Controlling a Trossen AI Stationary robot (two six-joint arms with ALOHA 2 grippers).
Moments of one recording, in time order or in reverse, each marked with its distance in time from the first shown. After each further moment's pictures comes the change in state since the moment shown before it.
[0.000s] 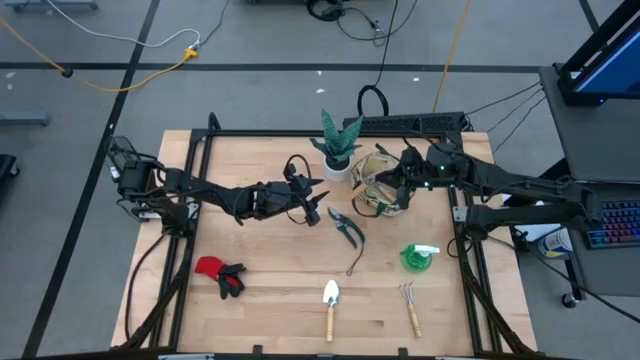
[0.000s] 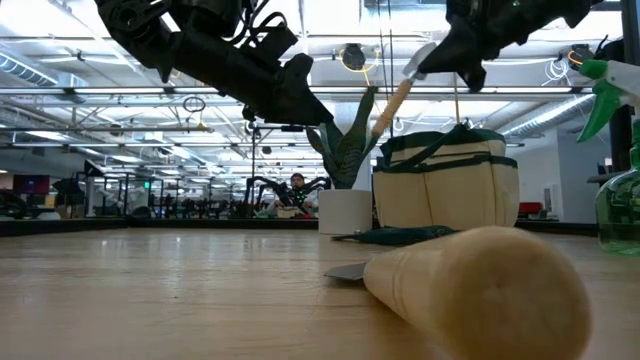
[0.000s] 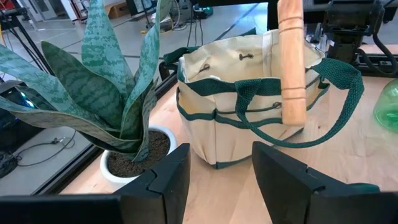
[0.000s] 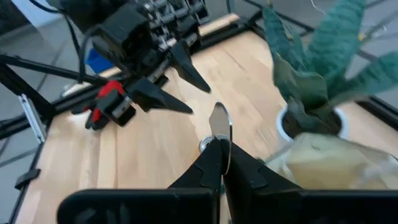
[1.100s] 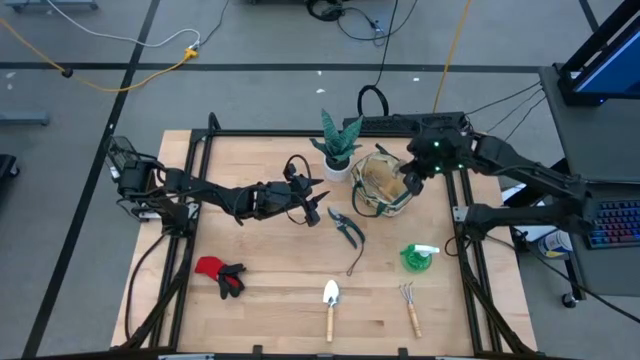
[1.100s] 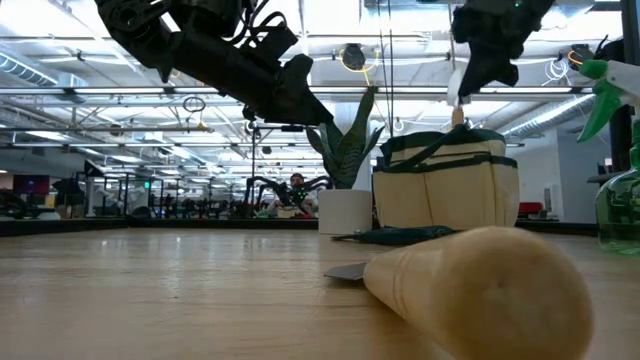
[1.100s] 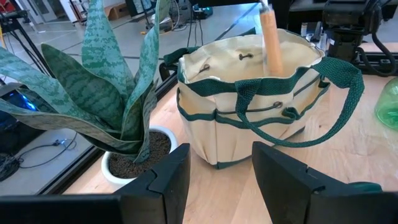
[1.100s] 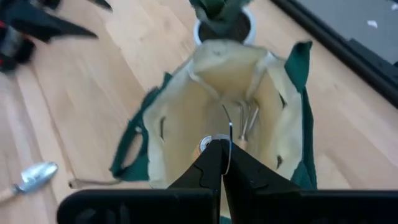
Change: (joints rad) left arm 0.000 0.000 0.000 0.000 0.000 0.013; right arm -0.172 0.116 0.306 -0.661 0.026 -0.079
